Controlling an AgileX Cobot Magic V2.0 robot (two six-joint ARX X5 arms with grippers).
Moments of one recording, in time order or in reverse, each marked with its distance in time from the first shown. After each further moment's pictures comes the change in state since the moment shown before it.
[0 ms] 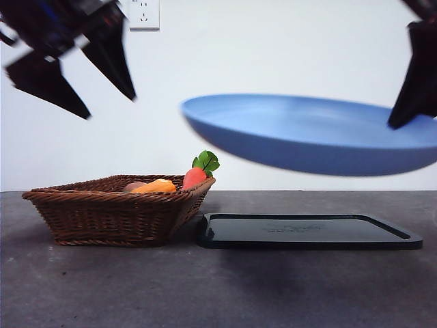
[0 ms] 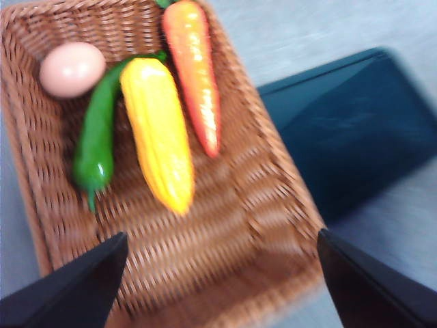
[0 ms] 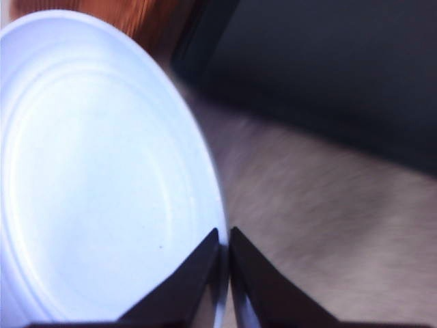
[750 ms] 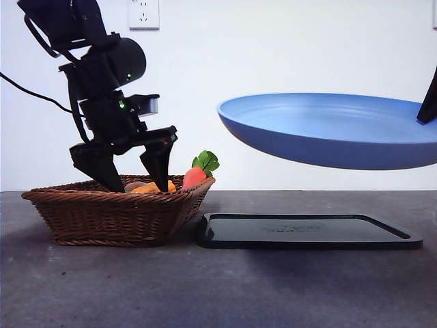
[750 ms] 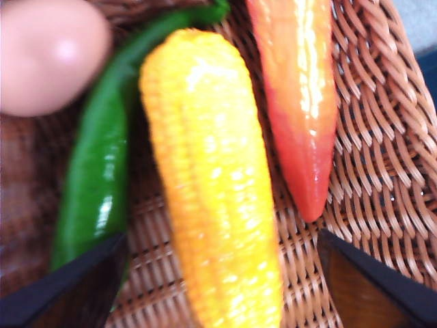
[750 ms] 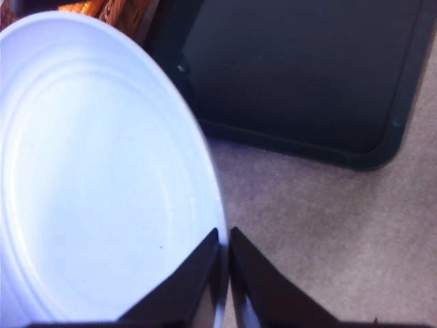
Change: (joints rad) left arm -0.027 0.547 0.297 0.013 -0.126 0.027; right arm -0.102 -0.035 0.000 -0.029 0.003 -0.005
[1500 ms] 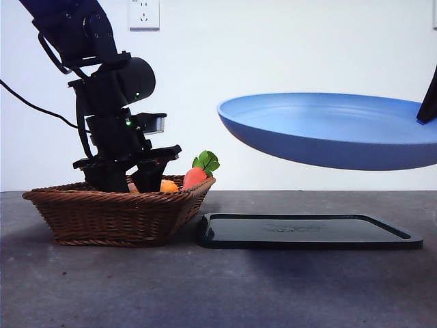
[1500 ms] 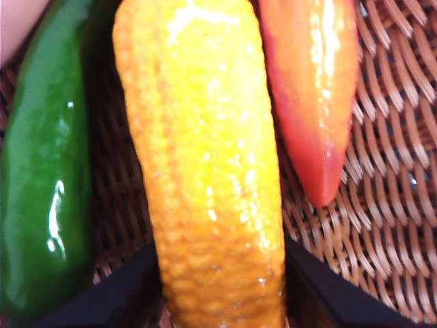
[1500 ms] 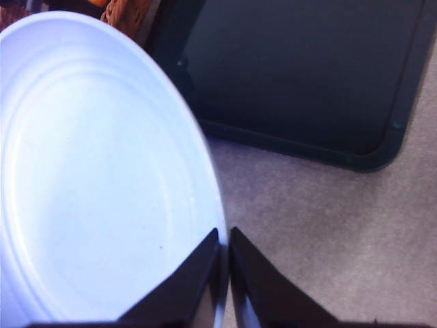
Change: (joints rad) left arm -0.017 0.058 0.015 -0.041 -0.018 0.003; right arm 0.000 0.000 0.000 0.001 0.000 -0.005
